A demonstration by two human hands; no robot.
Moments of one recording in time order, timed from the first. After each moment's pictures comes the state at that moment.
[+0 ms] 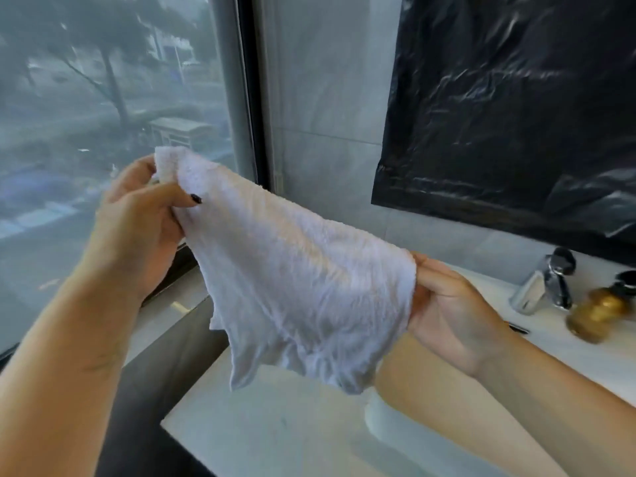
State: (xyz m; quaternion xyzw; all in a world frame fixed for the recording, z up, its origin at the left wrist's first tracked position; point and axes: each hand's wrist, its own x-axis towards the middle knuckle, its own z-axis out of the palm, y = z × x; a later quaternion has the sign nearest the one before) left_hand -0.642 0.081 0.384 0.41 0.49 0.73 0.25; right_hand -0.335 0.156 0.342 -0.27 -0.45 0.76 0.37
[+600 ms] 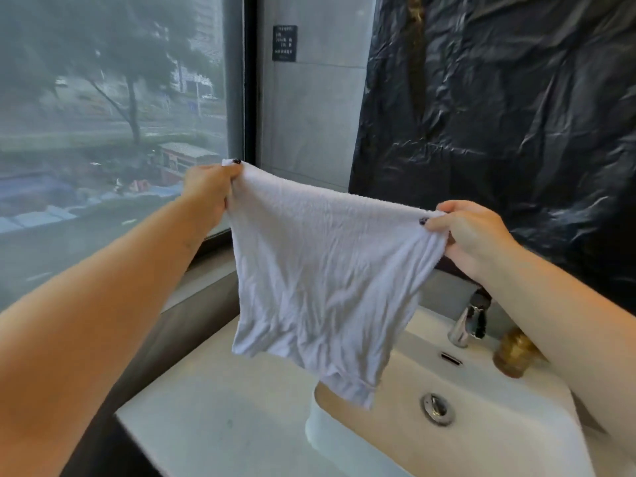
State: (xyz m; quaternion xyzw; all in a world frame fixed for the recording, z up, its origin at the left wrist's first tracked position) left_hand -0.571 0.146 0.436 0.22 0.57 0.76 0.23; right_hand -0.240 0.222 0.446 -0.45 -0.55 0.51 0.49
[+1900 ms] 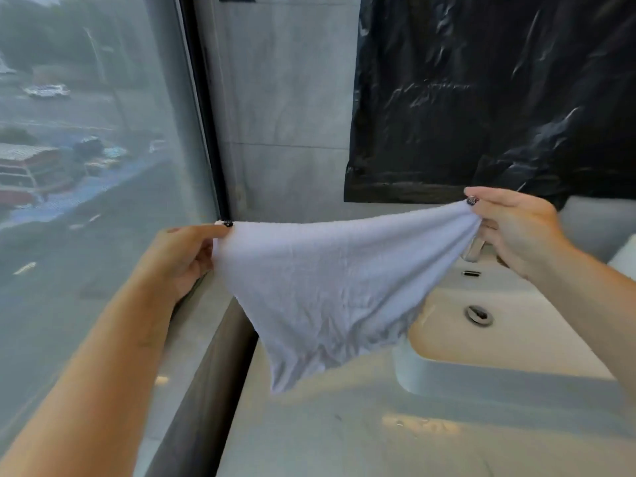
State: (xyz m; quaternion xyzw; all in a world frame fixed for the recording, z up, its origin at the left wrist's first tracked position) left_hand -0.779 0.130 0.349 0.35 0.57 0.57 0.48; right_hand -0.369 0.132 0.379 -0.55 -0.47 0.34 0.60
